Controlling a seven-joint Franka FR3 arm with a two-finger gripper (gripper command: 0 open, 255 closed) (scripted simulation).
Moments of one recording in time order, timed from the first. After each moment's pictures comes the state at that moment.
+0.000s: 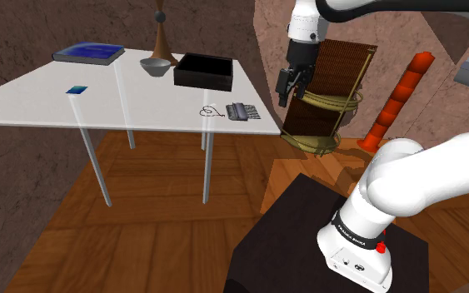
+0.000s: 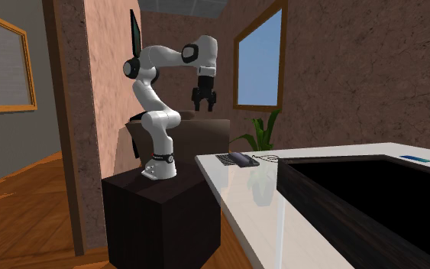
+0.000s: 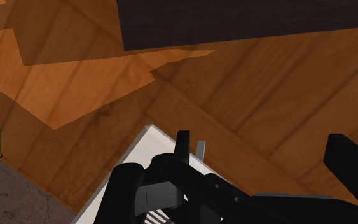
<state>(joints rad) 0.00 -0.75 0.01 -2.43 -0.07 1.63 0.10</state>
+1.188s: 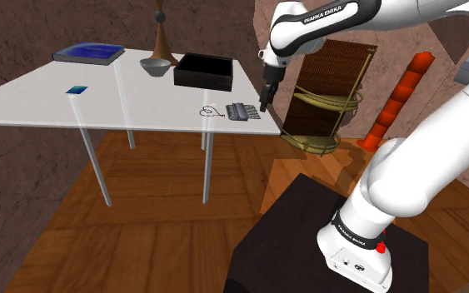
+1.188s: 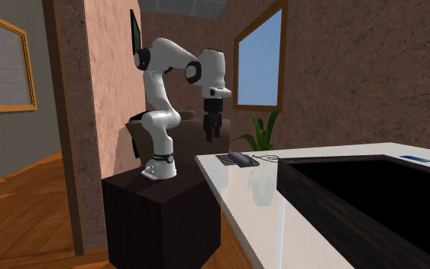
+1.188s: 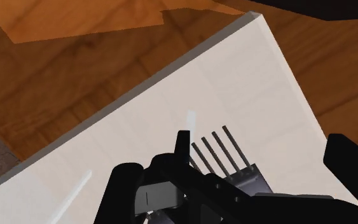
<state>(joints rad) 0.03 -0.26 -0.30 -2.31 -0.10 2.06 -0.47</state>
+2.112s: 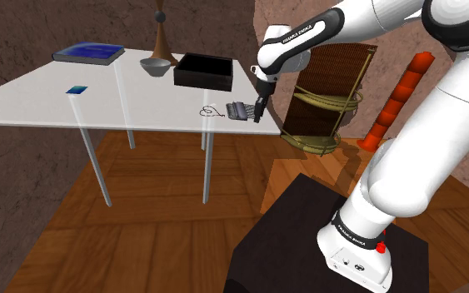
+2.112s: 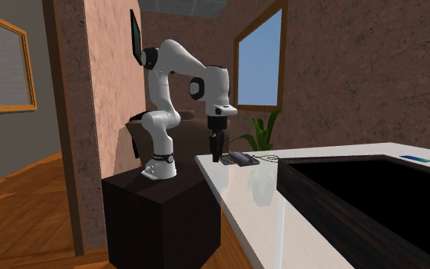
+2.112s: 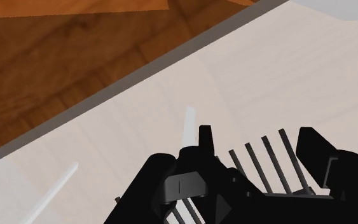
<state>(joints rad) 0.04 -0.08 -0.35 -2.29 -0.03 2.22 -0.63</state>
